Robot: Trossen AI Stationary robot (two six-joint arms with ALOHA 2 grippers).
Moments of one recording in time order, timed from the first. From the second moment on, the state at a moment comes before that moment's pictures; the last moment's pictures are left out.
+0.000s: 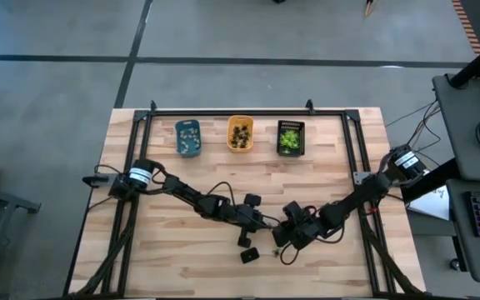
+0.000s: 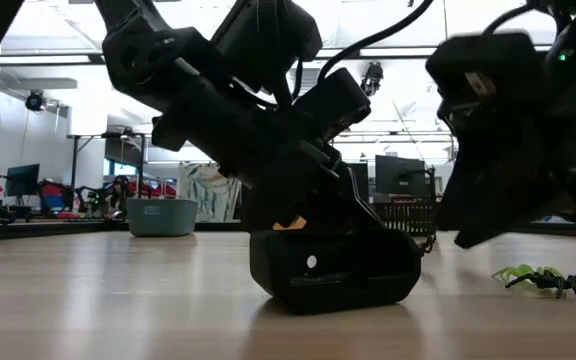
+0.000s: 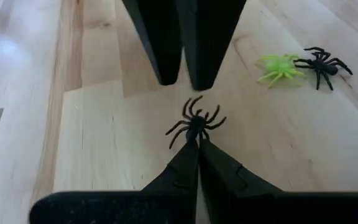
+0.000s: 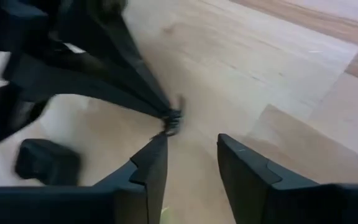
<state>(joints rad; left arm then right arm) -0.25 2.17 1.14 0.43 -0.07 0.07 0.55 1.70 0.77 -0.06 0.41 1.48</state>
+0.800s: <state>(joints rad) -0.25 2.17 1.14 0.41 -0.07 0.04 0.52 1.75 0.77 0.02 0.45 1.45</state>
